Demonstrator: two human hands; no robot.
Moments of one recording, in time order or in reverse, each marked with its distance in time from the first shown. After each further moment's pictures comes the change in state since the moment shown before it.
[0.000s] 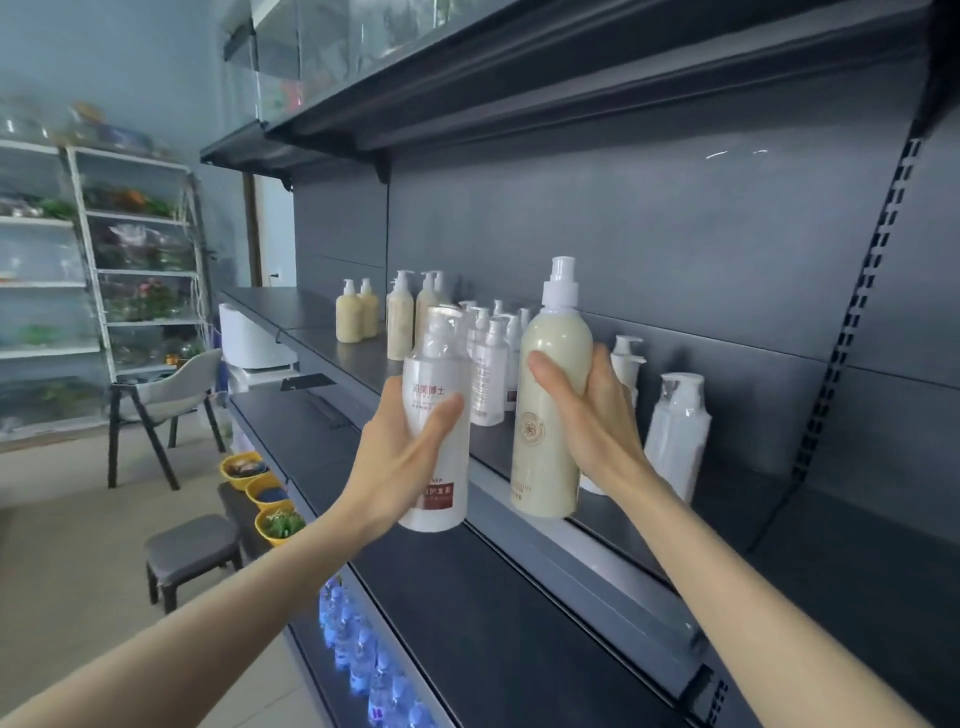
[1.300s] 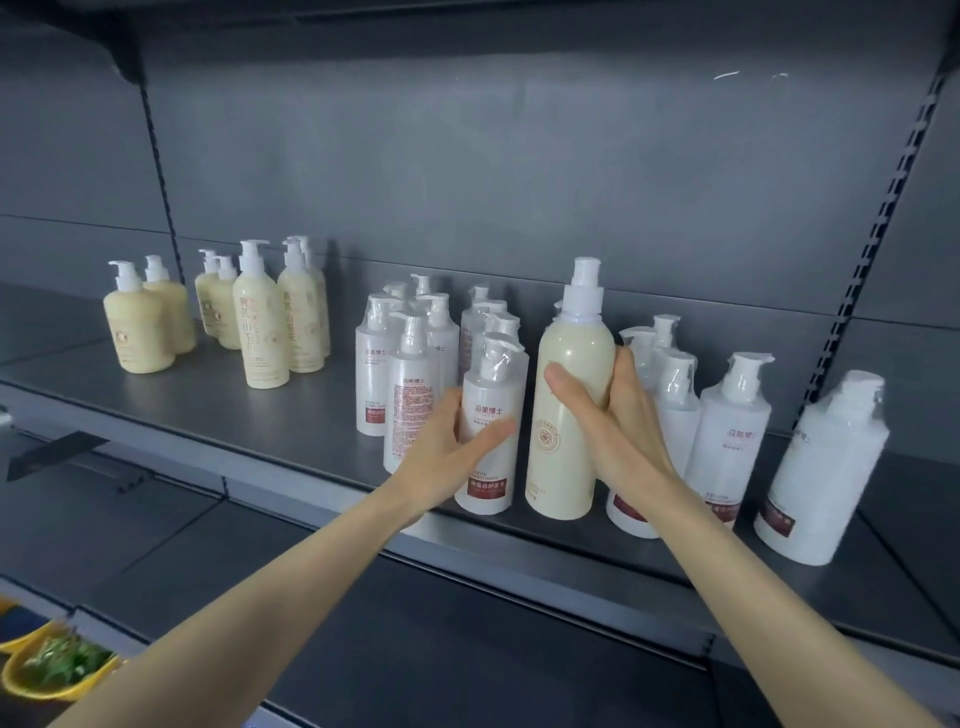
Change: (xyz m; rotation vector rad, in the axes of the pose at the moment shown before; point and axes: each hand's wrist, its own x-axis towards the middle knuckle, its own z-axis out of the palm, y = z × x) left_hand 0.258 -0.184 0.026 -0.239 -0.740 0.014; right_hand 0.133 0.082 0.139 -0.235 0.382 0.187
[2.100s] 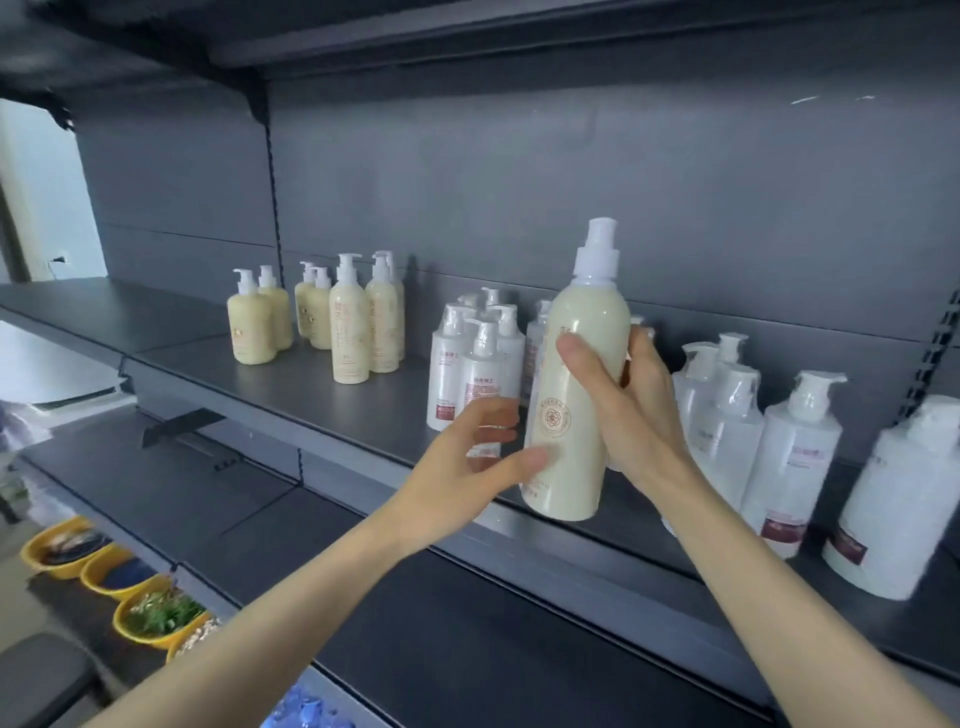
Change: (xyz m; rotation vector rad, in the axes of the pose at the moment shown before) left_hand -0.078 0.044 -0.028 0.004 0.022 0.047; right_hand -0.016 -0.049 0.027 0.197 -0.057 -0.128
